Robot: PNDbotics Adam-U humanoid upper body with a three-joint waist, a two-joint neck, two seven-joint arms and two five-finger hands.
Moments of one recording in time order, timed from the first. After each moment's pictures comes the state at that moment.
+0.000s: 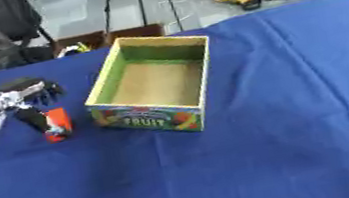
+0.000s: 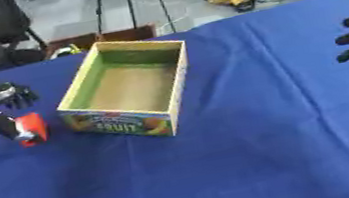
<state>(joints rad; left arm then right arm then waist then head) -0.83 0.68 -0.33 -0.84 -0.68 -0.08 -0.55 -0.24 -0.49 -0.04 -1.74 -0.42 -0.09 0.05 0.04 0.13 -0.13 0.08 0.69</state>
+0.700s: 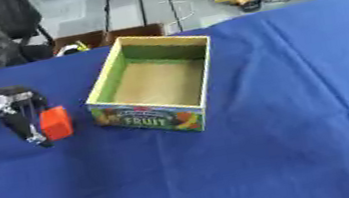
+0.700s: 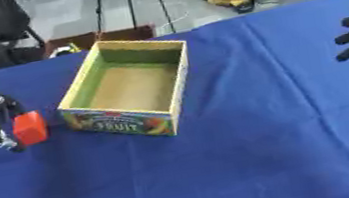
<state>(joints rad) -0.85 0.61 -0.17 -0.83 -0.93 -0.16 -0.68 -0.24 -0.49 -0.04 -1.74 -0.42 -0.10 0.04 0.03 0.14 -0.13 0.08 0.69</state>
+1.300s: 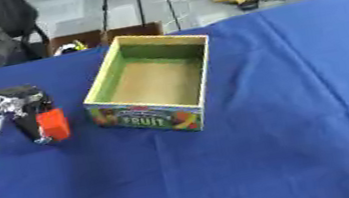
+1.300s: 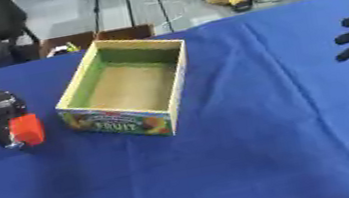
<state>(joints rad) -0.85 0.56 -0.12 -0.80 -1.03 -0.20 -0.55 -0.24 -0.48 -0.04 -1.74 -0.42 -0.10 0.04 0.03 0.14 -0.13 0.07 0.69</state>
